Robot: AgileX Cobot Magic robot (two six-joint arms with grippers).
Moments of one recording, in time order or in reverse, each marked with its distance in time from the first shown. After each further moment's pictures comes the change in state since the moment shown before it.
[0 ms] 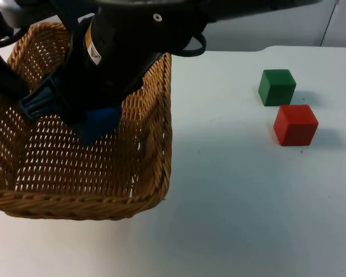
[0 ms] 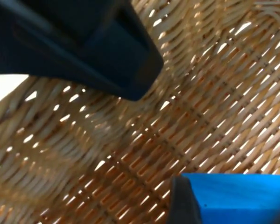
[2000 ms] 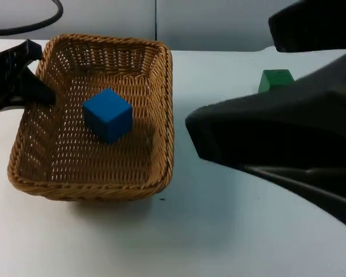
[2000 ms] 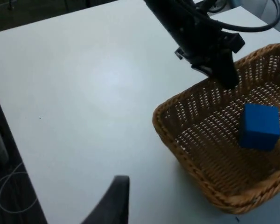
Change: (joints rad) right arm 0.275 -1.083 0.823 -0.156 -0.104 0.094; left arm 0.000 0.337 -0.133 -0.382 -0.051 0.421
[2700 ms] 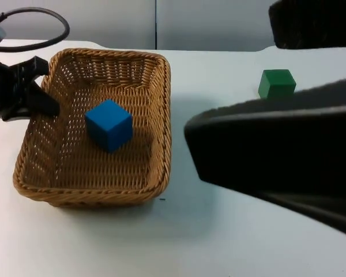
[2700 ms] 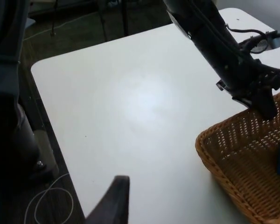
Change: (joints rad) right arm 0.088 -0.052 0.000 -0.004 -0.012 0.052; left arm 0.000 0.098 -0.047 -0.021 -0.015 0.057
